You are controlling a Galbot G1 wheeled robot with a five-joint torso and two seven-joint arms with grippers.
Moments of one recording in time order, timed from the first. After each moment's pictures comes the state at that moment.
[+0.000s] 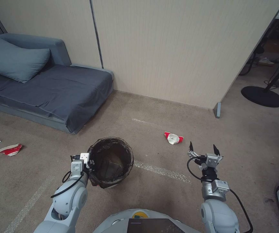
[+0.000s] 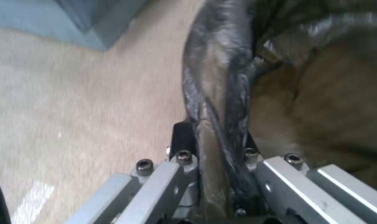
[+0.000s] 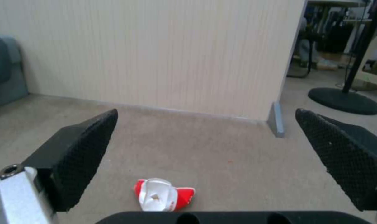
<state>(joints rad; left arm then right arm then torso) 1.57 -1.31 -0.51 -2.19 -0.31 0.71 -0.31 -1.68 1.61 0.73 2.07 0.00 0.14 0.04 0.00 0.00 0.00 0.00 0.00</state>
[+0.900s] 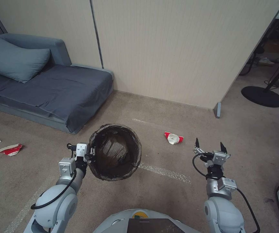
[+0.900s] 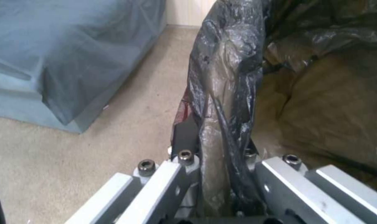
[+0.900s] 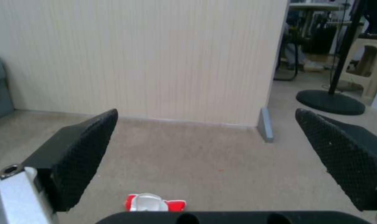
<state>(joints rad) 1.66 -1.25 -0.56 -2.38 -0.34 0.55 -0.17 -1.67 1.61 0.75 2.12 0.04 0.11 0.07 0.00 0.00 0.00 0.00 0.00</state>
